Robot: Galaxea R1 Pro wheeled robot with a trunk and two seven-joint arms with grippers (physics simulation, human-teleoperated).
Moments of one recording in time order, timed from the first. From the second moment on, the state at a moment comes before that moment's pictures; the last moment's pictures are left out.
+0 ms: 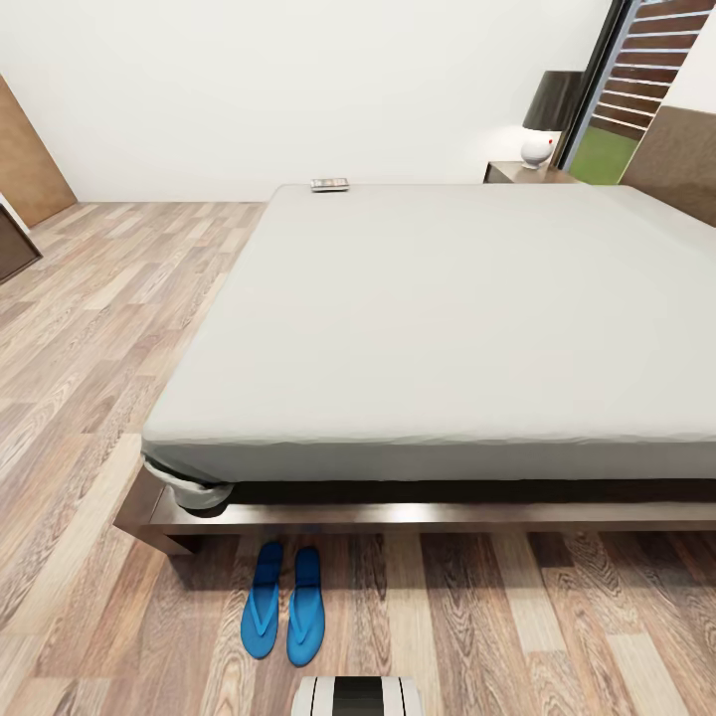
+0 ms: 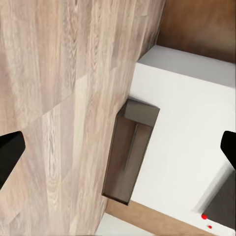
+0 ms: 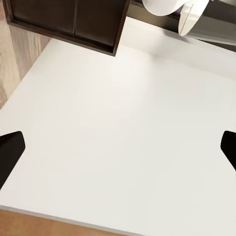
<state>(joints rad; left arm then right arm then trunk) -0.57 0.63 -0.81 -0.01 -2.35 0.09 -0.62 -0.04 -0.27 -0.42 -0.08 -0.03 0.12 -1.13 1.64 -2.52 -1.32</state>
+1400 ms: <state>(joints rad) -0.58 0.90 -0.39 -0.02 -1.08 0.31 0.07 -0.04 -0.27 -0.38 -0.08 -0.03 0.11 -1.06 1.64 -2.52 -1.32</state>
